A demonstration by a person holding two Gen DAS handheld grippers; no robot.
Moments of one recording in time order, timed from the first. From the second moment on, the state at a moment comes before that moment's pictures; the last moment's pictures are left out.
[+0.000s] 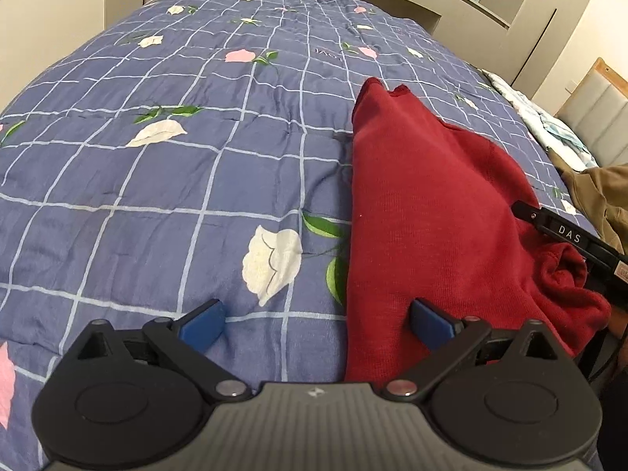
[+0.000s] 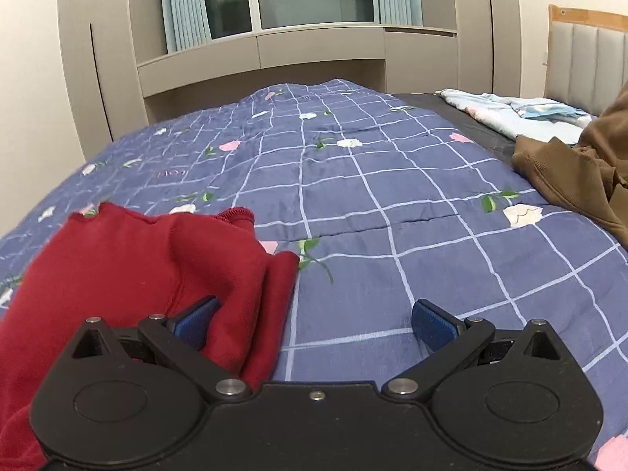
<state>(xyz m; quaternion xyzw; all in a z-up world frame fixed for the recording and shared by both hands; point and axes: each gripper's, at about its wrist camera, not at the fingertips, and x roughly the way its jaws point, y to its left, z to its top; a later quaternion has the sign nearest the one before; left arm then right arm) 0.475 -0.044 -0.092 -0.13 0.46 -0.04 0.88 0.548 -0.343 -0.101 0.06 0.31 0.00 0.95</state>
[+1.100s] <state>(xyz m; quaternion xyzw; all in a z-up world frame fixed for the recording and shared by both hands) 0.538 -0.057 -0.065 -0.11 0.40 -0.02 0.91 0.497 -0.315 -0.051 0.05 0.27 0.09 0.96</state>
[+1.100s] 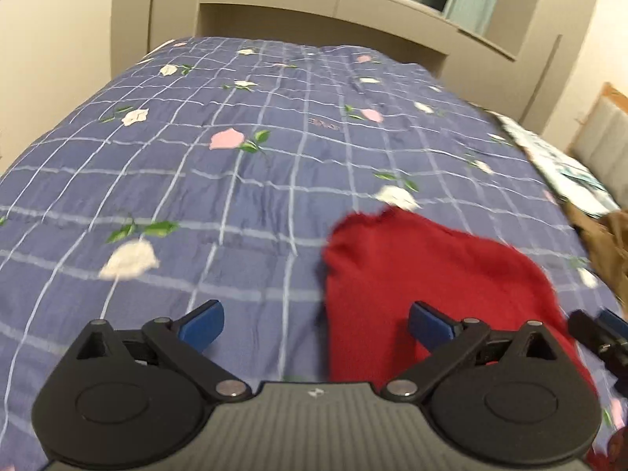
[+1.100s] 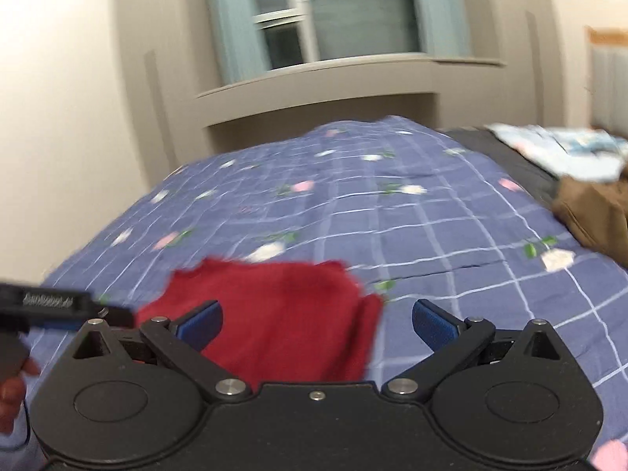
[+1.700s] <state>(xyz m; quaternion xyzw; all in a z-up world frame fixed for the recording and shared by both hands) 0.460 -0.048 -0.087 -0.07 0.44 -0.01 0.89 0.408 -0.343 -0.096 0.01 0.32 0.00 0.95</state>
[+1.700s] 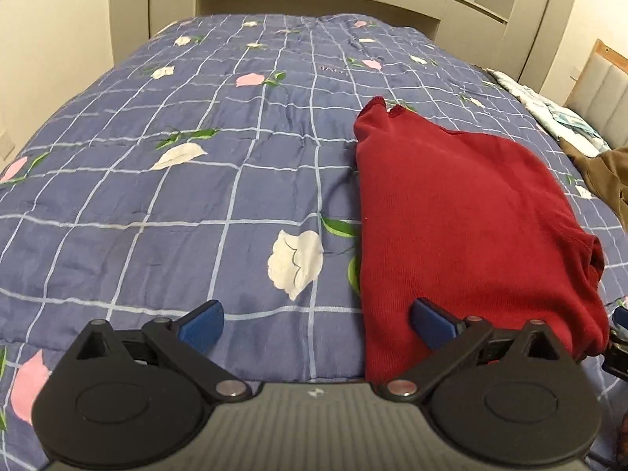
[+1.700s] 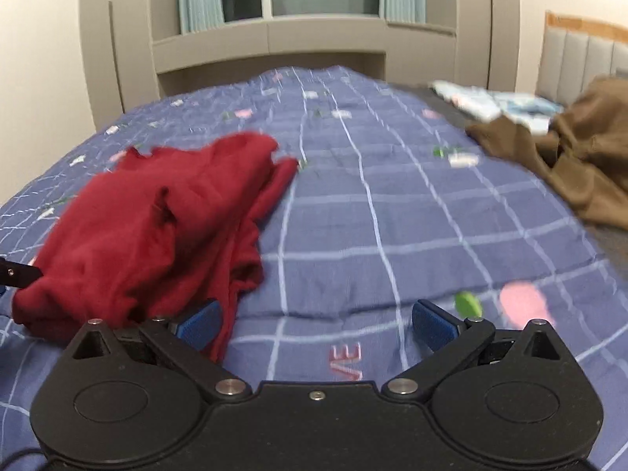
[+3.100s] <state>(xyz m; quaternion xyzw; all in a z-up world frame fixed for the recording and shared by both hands) 0.445 -0.063 -0.097 -0.05 0.46 -0.04 0.89 0.444 -0.342 -0.109 0.13 0.31 0.04 0.94</state>
